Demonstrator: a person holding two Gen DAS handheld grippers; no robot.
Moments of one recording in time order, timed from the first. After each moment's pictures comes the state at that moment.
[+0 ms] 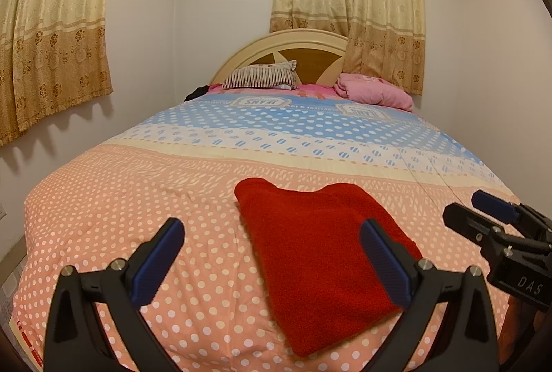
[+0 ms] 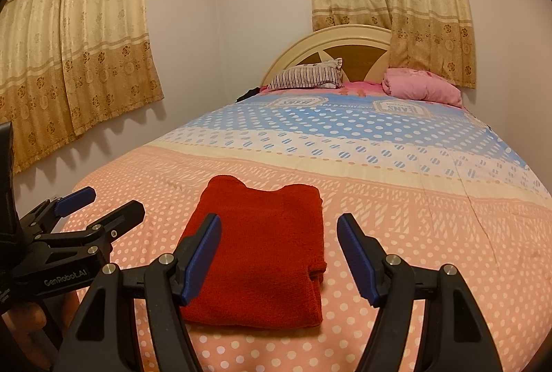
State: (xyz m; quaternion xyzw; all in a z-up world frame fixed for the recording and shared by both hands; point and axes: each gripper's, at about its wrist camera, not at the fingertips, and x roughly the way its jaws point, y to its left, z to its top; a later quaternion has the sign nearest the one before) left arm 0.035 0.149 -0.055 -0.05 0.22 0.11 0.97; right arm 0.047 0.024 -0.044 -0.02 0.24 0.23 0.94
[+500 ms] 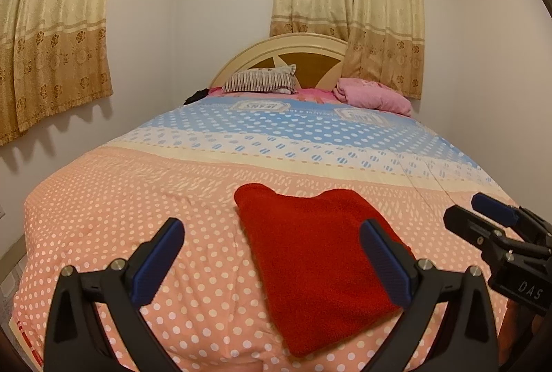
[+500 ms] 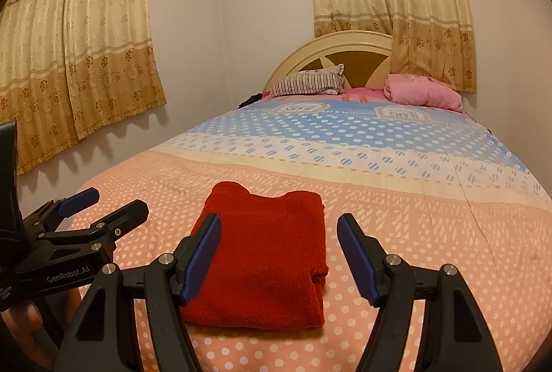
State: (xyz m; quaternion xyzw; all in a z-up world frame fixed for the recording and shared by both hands) left arm 0.032 0.148 -0.047 -0.05 0.22 0.10 0.97; right arm 0.042 0.022 -0.037 -0.01 0.22 0.24 0.95
